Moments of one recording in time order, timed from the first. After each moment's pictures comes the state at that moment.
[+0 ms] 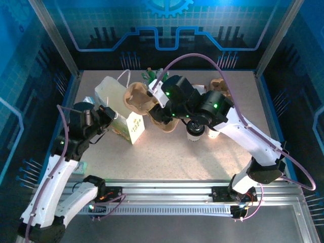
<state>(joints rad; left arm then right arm) -0.25 0.79 1.02 -0.72 0.01 -1.04 1.02 1.58 2.02 -1.13 0.11 0.08</state>
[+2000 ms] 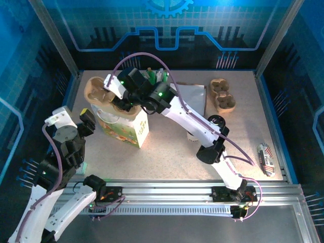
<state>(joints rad) -0.40 0.50 0.96 -0.72 -0.72 -0.45 1.01 2.23 2.69 -1.05 0.04 -0.21</state>
